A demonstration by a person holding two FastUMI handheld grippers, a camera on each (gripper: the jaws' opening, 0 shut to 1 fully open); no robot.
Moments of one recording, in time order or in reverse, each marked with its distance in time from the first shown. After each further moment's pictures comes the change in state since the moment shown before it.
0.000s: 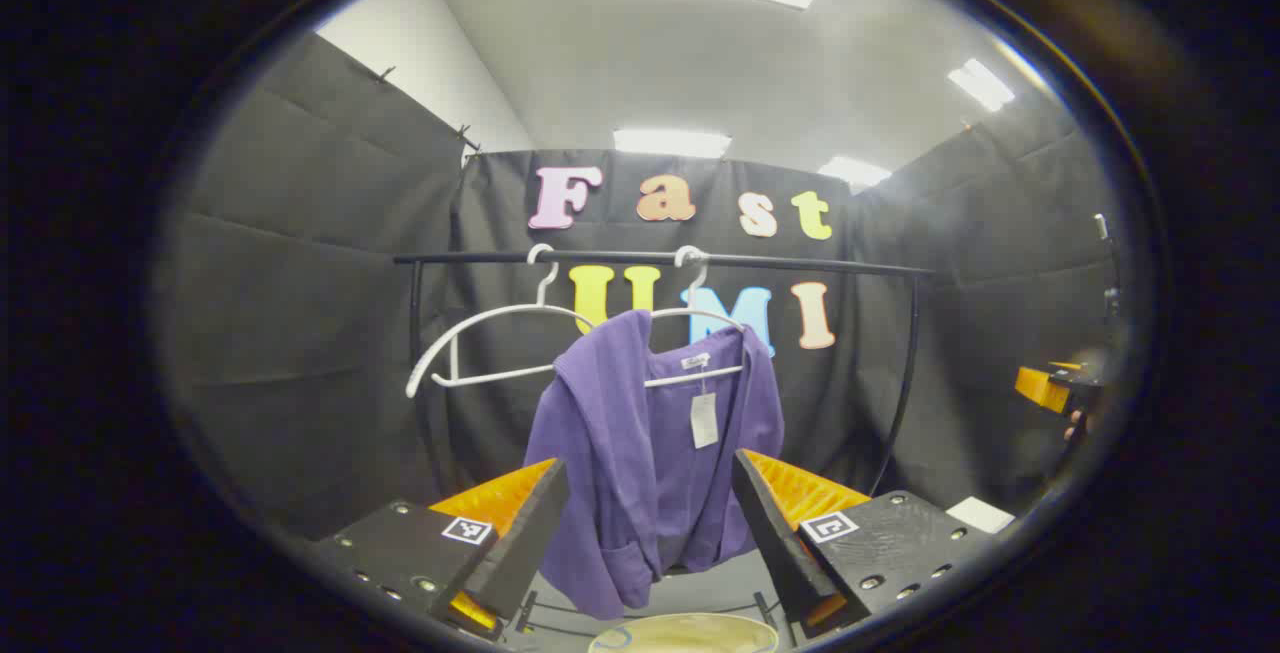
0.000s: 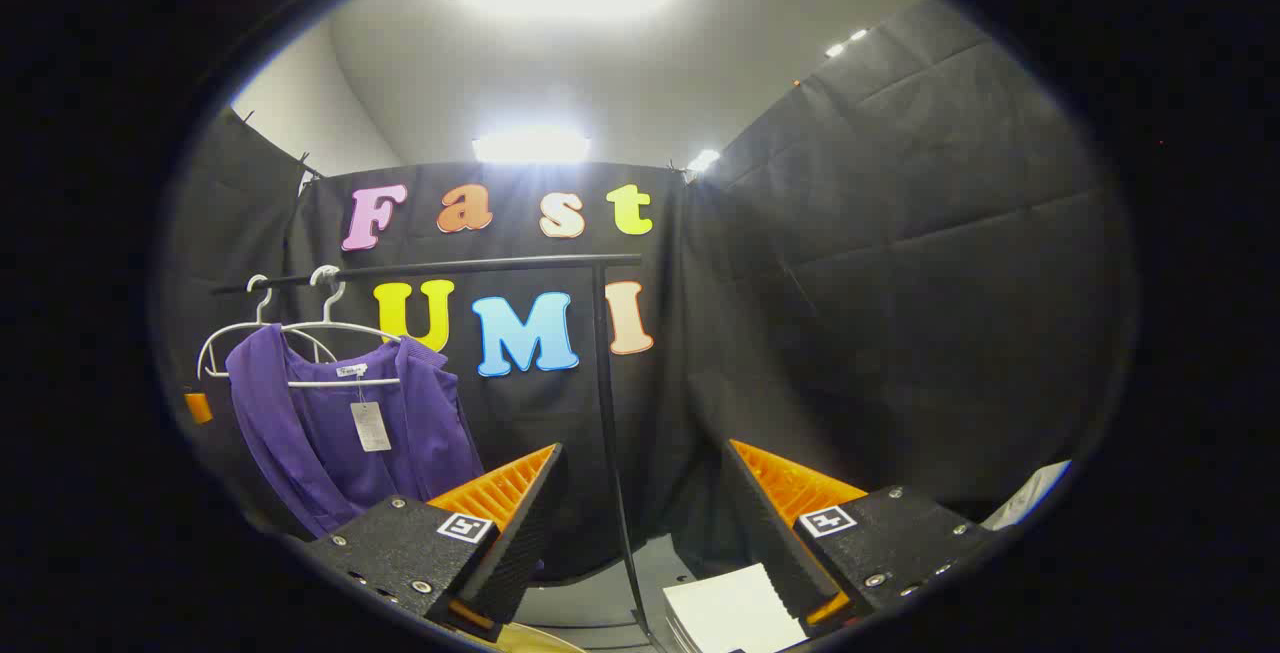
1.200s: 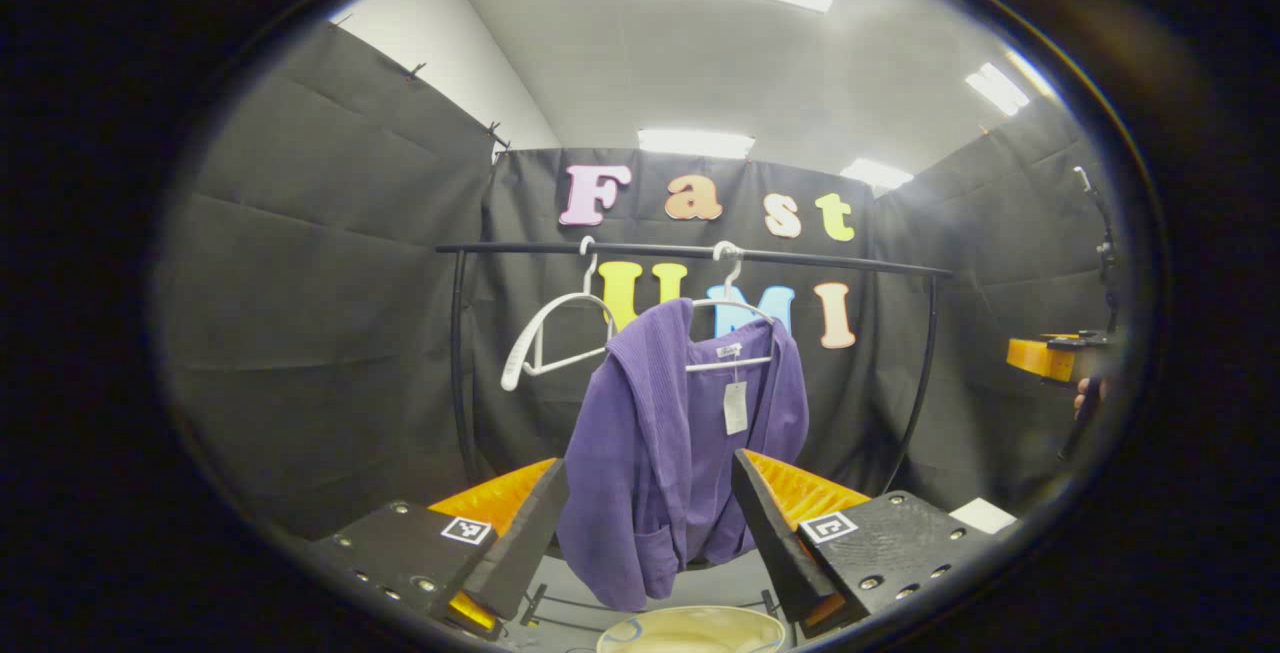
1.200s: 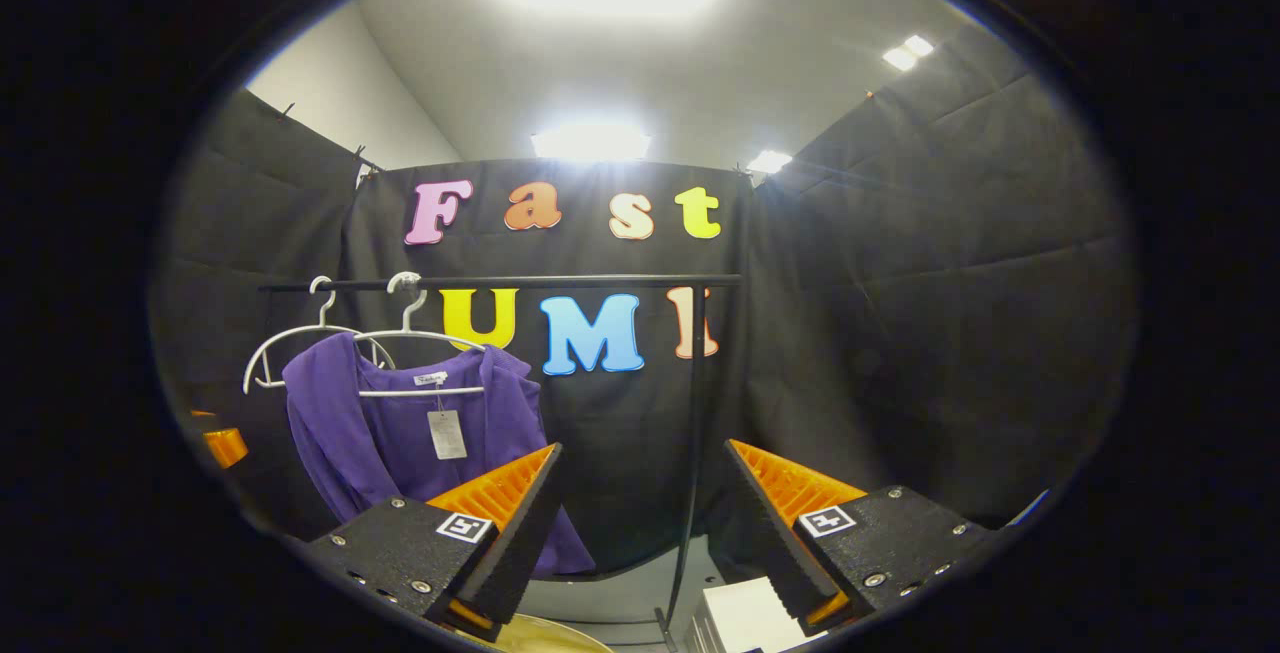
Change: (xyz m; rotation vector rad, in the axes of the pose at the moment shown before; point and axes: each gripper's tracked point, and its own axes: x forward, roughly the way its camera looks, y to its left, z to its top) left arm -0.026 0.062 -0.015 0.017 0.020 0.113; right arm -0.004 0.104 0.035 -0.040 0.017 0.177
